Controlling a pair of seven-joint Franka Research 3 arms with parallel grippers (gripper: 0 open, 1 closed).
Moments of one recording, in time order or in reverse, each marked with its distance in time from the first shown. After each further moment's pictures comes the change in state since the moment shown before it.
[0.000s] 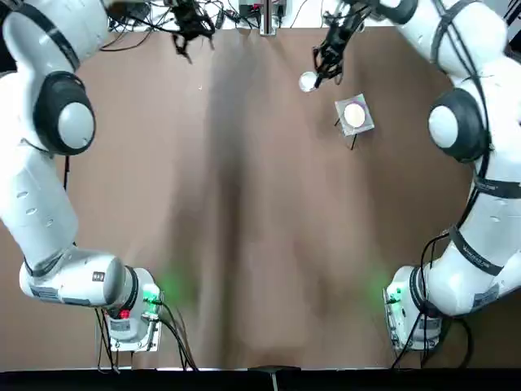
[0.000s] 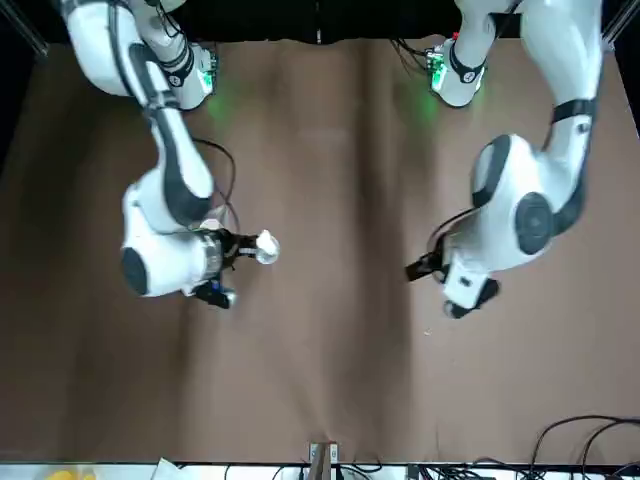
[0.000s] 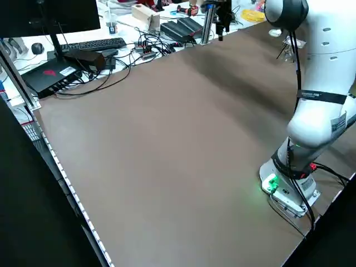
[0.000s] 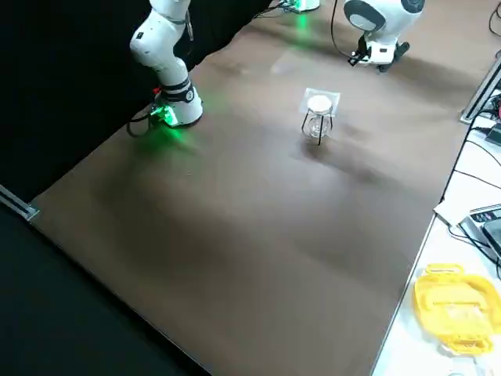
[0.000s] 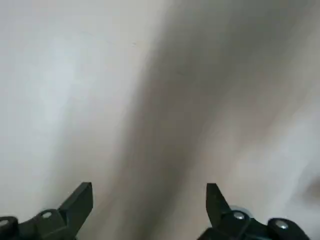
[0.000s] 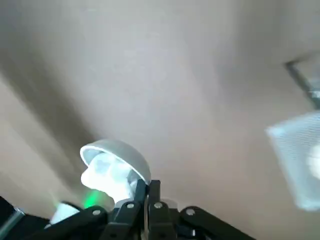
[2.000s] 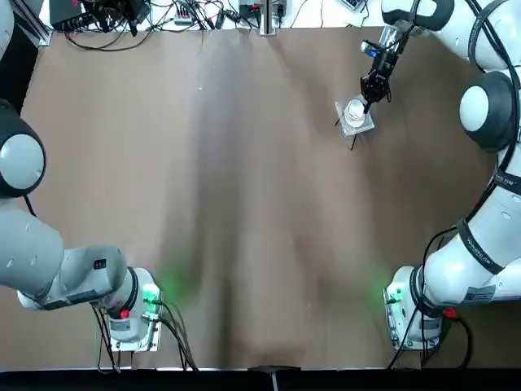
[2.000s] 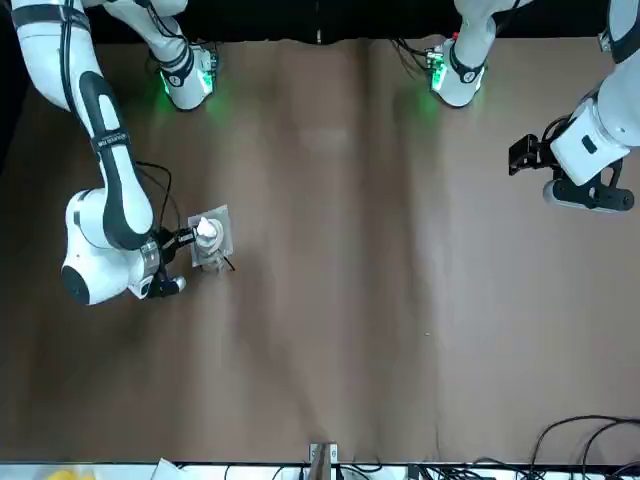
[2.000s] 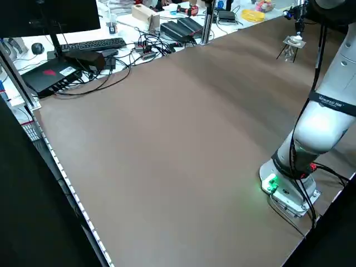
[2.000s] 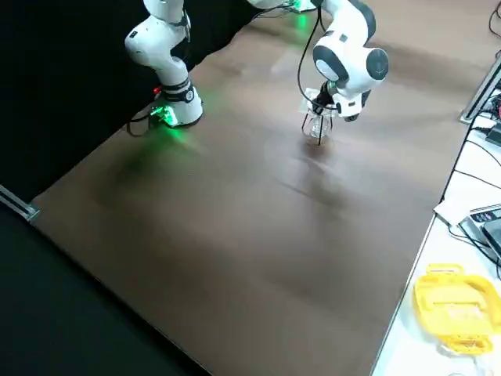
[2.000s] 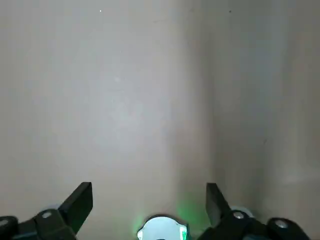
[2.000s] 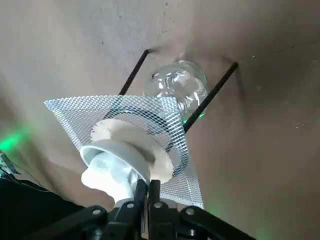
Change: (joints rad) left arm 0.238 -0.393 -0.012 -0.066 0.109 -0.415 0.706; right arm -0.254 -0.061 0.014 -0.250 -0.174 -0.079 -0.559
